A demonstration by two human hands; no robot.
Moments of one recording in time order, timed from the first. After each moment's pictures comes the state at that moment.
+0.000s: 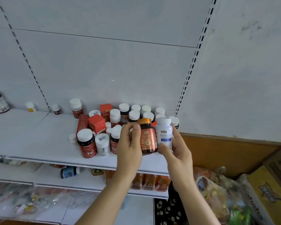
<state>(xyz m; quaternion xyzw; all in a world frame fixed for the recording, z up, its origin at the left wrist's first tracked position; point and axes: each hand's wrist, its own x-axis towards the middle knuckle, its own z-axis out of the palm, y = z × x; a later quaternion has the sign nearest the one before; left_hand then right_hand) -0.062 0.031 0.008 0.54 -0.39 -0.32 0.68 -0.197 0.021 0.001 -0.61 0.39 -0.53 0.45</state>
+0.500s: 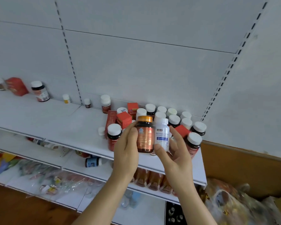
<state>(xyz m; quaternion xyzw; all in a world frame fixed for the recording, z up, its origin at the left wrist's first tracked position) 0.003 0.078 0.016 0.56 -0.36 -0.29 0.69 -0.130 0.048 0.000 -0.61 0.35 -0.49 0.52</state>
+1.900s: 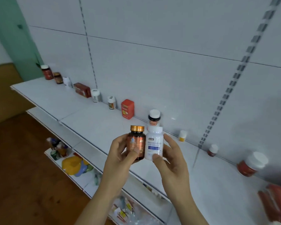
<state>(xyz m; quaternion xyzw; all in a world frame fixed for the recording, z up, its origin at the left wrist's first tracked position) 0.562 0.171 -0.002 0.58 -0.25 -0.24 0.74 0.439 0.081 -0.002 -0.67 0.24 -0.38 0.59</state>
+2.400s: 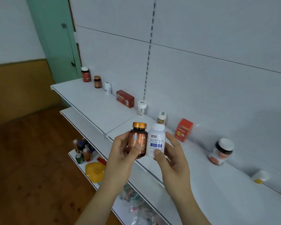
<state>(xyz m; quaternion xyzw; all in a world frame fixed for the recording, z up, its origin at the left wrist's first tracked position) 0.819 0.257 -0.009 0.59 -0.21 -0.19 0.76 0.710 0.154 0.000 -0.69 0.20 -0.36 0.59</state>
